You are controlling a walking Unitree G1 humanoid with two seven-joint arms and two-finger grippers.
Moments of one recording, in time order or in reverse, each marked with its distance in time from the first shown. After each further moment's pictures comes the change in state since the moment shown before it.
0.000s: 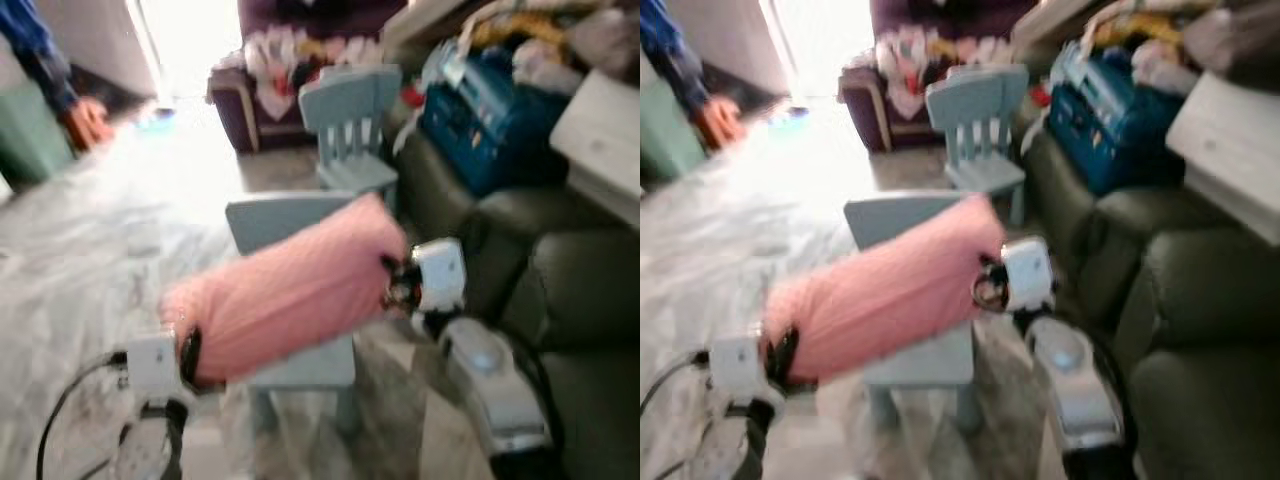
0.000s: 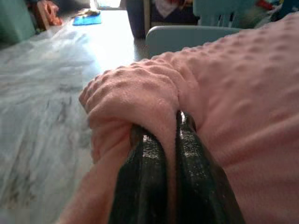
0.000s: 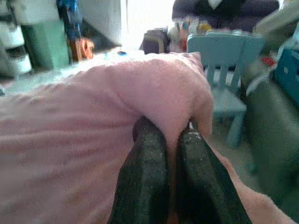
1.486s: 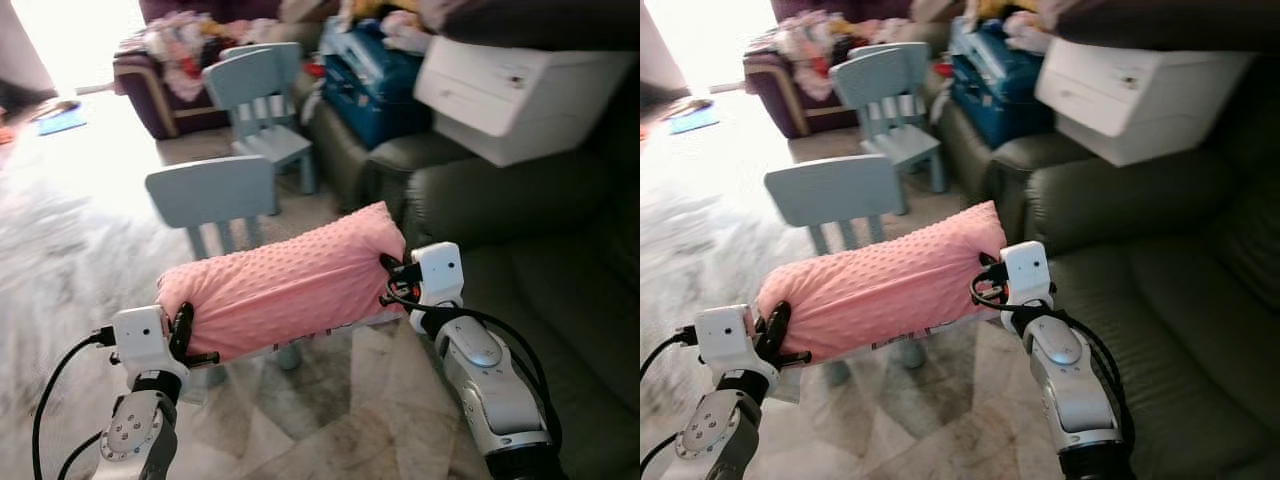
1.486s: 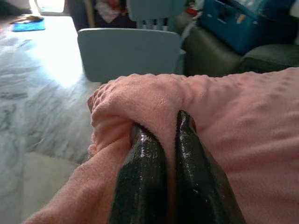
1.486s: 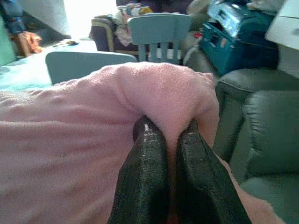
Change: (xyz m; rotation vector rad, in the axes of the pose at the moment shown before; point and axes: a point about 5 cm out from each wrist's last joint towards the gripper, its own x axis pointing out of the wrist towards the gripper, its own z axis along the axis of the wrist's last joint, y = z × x) left arm 0.018 0.007 0.020 -0.058 -0.073 0.010; right arm 0.005 0.002 0.004 0.021 -0.010 -0.005
